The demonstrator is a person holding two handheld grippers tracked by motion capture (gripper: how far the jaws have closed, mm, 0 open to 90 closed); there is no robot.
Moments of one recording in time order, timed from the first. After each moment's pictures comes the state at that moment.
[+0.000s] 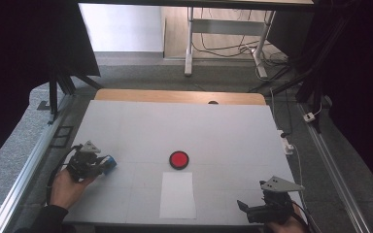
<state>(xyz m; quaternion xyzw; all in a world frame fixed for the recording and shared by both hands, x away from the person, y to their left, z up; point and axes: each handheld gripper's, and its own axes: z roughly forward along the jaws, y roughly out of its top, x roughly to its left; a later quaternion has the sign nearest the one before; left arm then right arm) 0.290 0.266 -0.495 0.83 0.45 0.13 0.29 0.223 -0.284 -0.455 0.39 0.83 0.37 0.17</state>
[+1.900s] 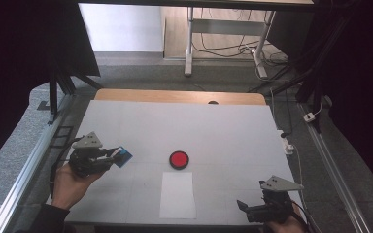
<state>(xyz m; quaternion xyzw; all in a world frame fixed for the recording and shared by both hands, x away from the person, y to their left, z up) 0.272 0.232 -0.429 0.82 0.38 0.12 0.42 0.224 -0.283 -0.455 0.39 0.83 0.36 0.17</state>
